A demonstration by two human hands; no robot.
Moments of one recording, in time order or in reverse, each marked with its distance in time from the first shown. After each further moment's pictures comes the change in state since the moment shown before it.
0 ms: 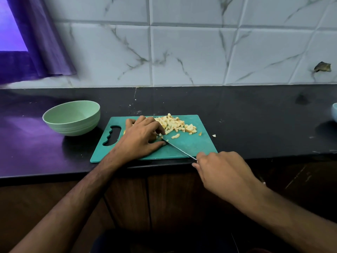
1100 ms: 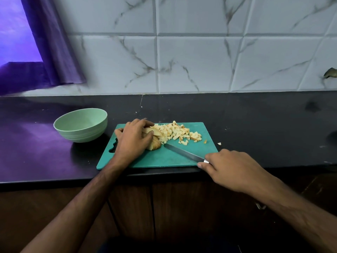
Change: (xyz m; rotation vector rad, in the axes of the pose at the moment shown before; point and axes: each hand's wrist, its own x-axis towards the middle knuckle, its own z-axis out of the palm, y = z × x) left_hand 0.004 -0.019 0.001 -0.092 0.131 -0.472; right_hand 0.025 0.031 -0.001 0.176 -0.093 -0.009
